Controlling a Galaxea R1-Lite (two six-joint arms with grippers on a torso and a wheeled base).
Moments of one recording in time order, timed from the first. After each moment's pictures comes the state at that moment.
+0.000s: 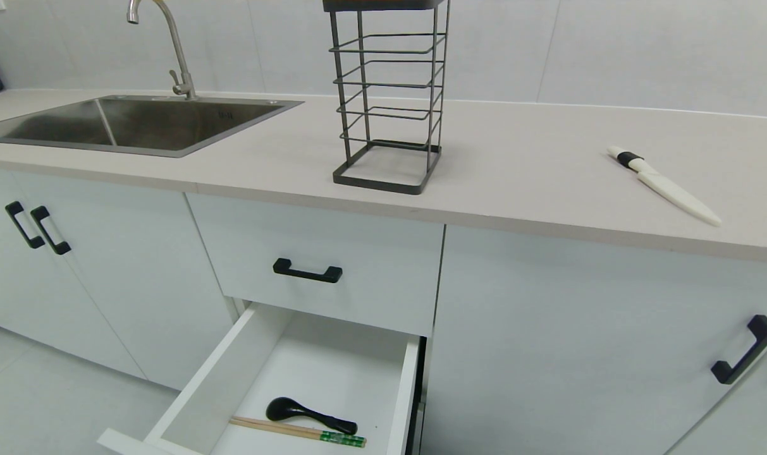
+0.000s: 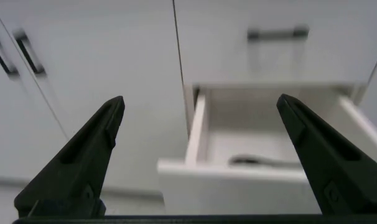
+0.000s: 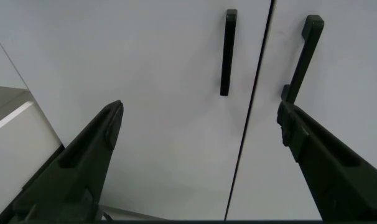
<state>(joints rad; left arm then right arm) 0.00 0.00 -0.01 -0.33 -0.12 0.08 0.00 0.01 0.00 0.01 -0.02 0.01</state>
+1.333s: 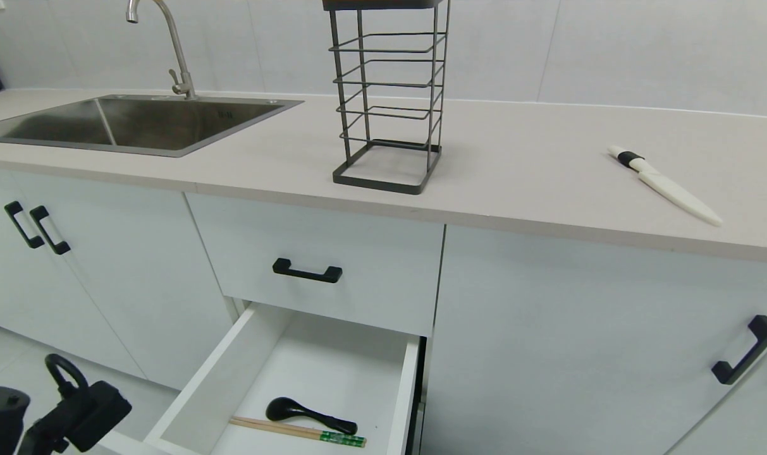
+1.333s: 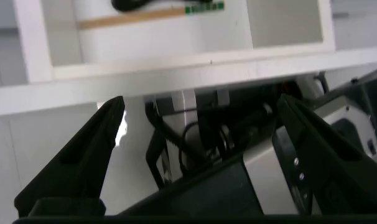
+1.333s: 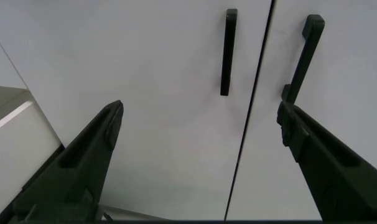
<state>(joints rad) -0.27 1.08 -0.20 0.02 -0.31 -0.04 0.00 0.01 0.00 0.01 -0.02 0.01</state>
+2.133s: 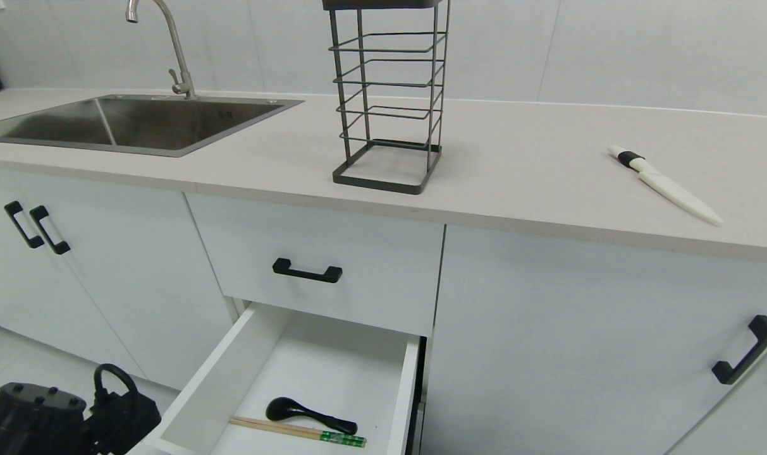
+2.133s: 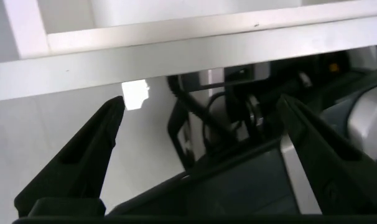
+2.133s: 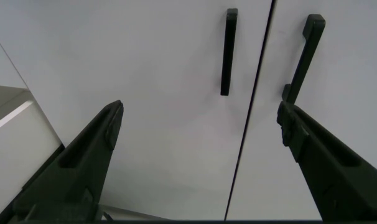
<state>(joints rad) -0.30 1.26 -0.15 -0.06 -0.13 0.03 0.00 0.01 0.00 0.01 -0.02 0.01</state>
